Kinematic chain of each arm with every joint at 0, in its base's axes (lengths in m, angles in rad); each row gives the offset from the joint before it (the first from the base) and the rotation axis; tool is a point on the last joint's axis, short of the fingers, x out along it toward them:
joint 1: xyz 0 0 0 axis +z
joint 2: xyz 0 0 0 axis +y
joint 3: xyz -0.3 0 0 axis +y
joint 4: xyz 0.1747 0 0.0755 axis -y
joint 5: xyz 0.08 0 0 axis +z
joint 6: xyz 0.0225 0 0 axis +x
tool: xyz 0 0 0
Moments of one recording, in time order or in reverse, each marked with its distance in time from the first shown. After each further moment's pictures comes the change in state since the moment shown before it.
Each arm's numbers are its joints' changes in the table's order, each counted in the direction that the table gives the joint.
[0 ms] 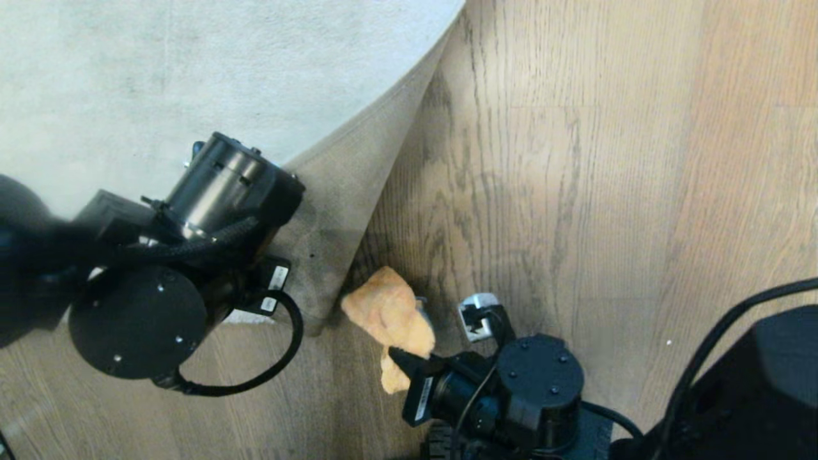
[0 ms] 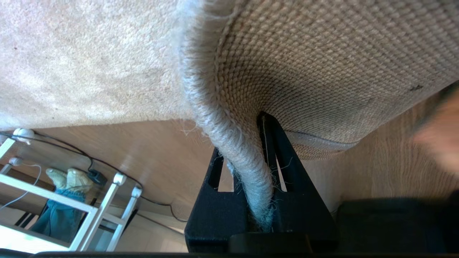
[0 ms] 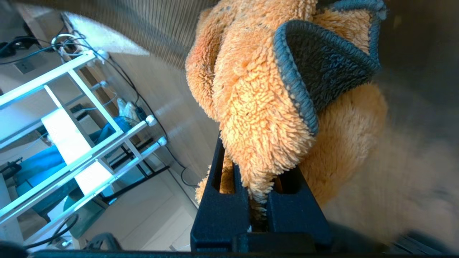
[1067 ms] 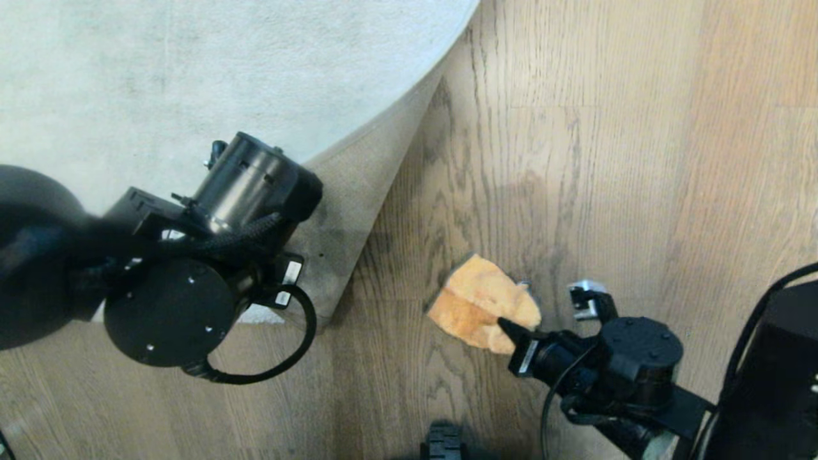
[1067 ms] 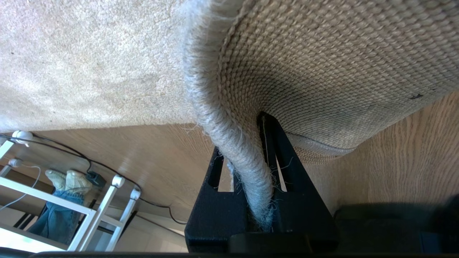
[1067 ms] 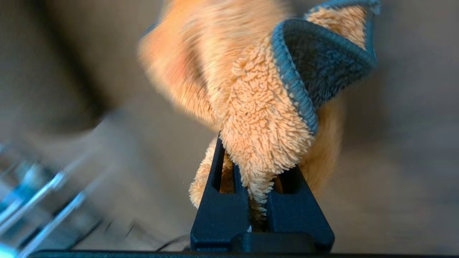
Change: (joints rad) left arm -0.003 0.036 -0.023 0.018 0.006 0.001; right arm -0.342 -0.067 0.304 0.182 -0.030 -0.040
